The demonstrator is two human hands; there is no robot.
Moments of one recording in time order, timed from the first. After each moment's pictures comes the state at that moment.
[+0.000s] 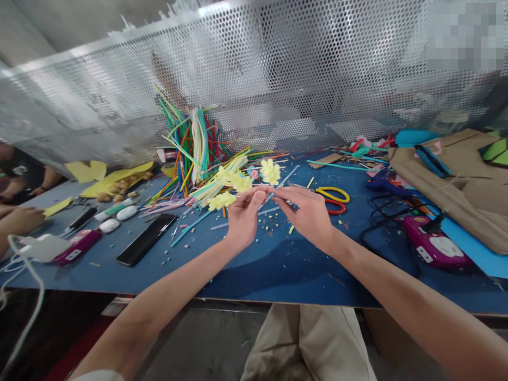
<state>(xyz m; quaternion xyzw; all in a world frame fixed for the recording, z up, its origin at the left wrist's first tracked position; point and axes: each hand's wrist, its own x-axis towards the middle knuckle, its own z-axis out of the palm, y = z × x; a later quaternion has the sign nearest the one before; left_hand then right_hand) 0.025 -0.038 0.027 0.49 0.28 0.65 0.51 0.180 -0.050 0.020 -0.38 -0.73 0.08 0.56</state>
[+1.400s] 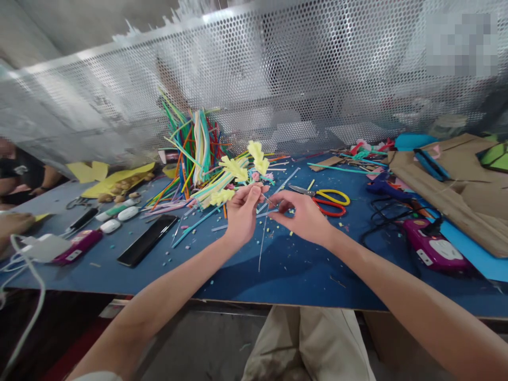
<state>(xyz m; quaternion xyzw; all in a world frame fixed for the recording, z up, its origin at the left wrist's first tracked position) 0.015 -0.023 0.023 0.49 0.28 0.67 0.49 0.180 -0.047 0.026 -0.36 -0.77 0.27 0.46</state>
